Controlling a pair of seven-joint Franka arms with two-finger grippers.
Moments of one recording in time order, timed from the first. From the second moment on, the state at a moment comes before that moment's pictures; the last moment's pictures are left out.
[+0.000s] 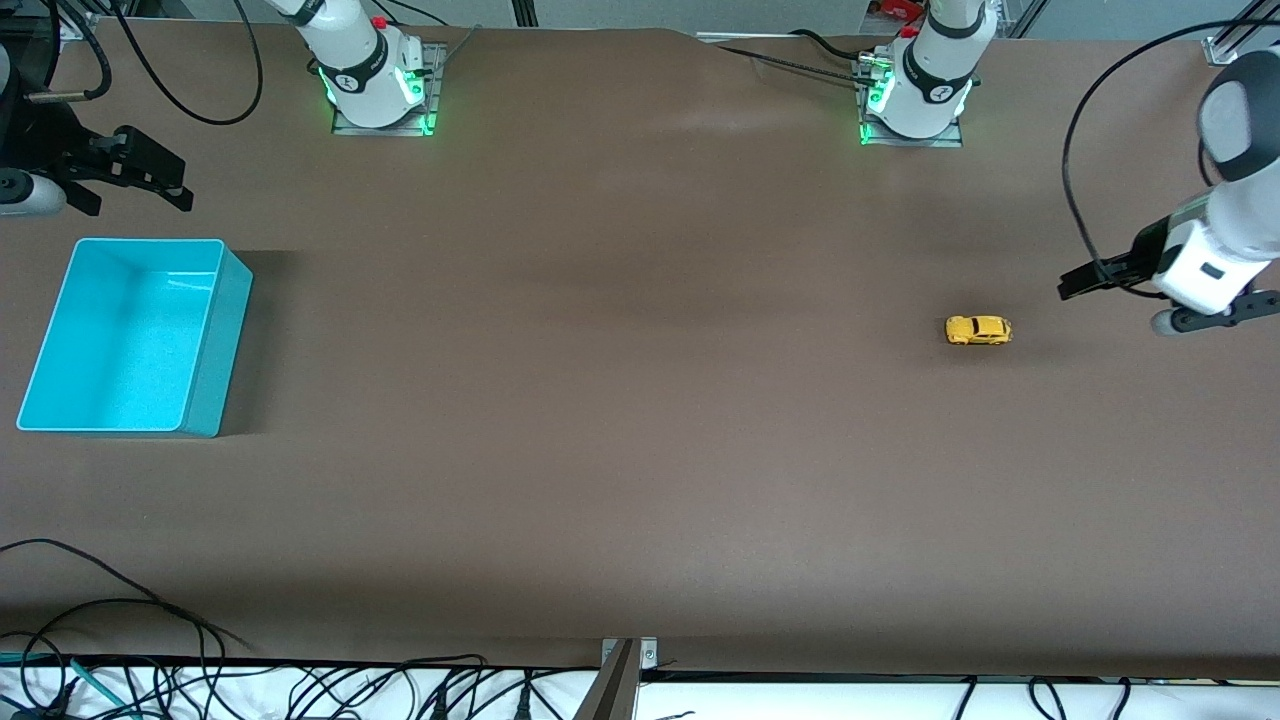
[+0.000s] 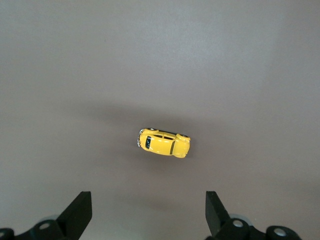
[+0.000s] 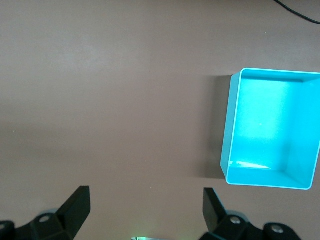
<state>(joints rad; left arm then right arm) 0.12 0.00 0.02 -2.07 0.02 1.94 -0.09 0.10 -0.03 -0.05 -1.55 0.01 1.49 0.00</state>
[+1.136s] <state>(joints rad) 0.15 0.01 0.01 -2.40 0.02 2.32 0.89 0.10 -0.03 -0.05 -1.55 0.01 1.49 0.00</state>
